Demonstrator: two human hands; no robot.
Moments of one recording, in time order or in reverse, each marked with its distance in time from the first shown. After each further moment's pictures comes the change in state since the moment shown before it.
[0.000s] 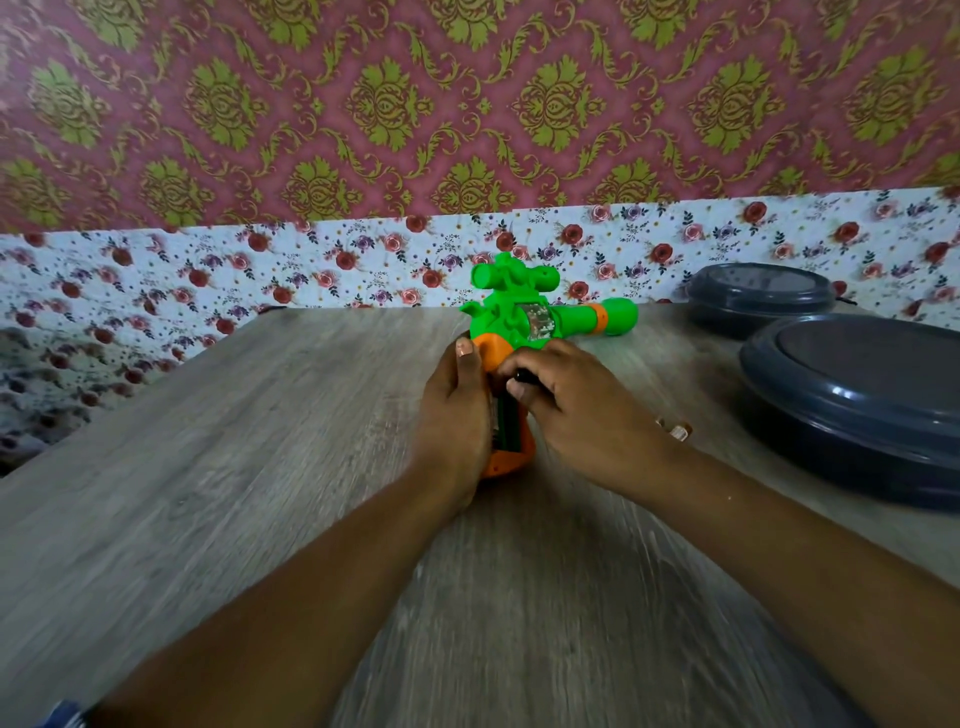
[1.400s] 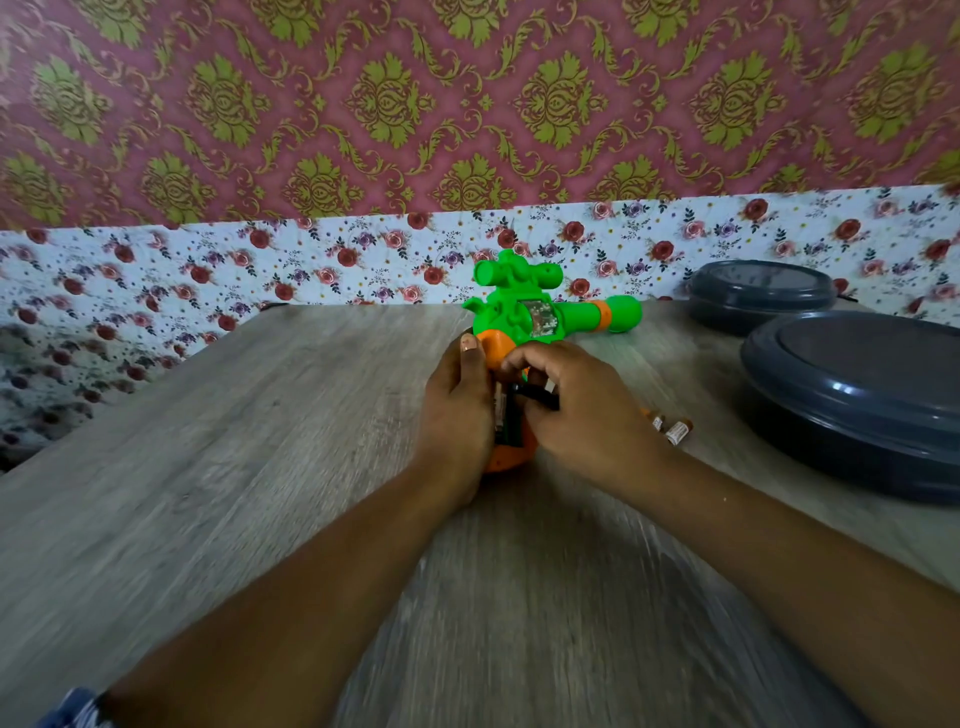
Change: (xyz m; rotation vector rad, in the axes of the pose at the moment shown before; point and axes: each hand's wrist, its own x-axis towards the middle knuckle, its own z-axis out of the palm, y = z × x) left_hand 0.002 -0.004 0.000 -0.032 -0.008 0.028; right_hand -0.007 -0.004 0.004 0.089 0.114 0.034
